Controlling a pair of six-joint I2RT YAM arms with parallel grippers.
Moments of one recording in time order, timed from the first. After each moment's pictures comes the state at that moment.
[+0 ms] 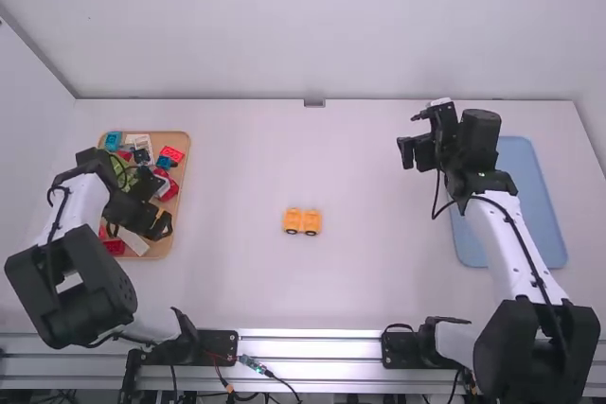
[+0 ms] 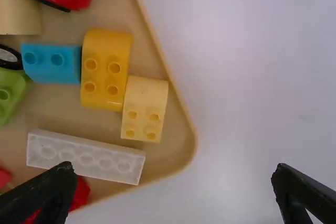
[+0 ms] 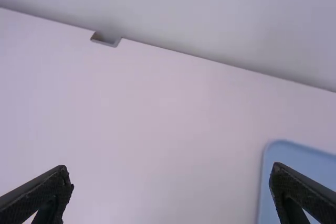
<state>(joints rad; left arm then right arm) 0.54 1.57 1.06 -0.97 0.13 0.89 -0.05 1.35 0.98 -0.26 -0.30 -0.27</state>
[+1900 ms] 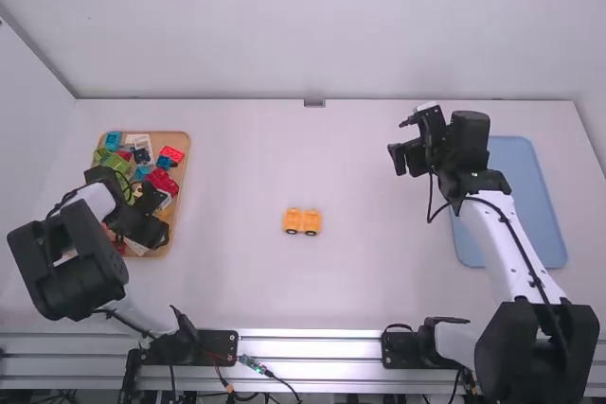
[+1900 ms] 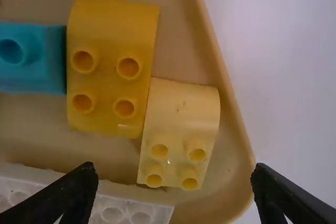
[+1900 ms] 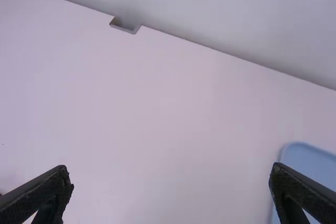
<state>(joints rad) 0.60 1.72 0.94 -0.72 0.09 0.94 0.00 1.35 0.98 -0.30 -0.30 -0.31</state>
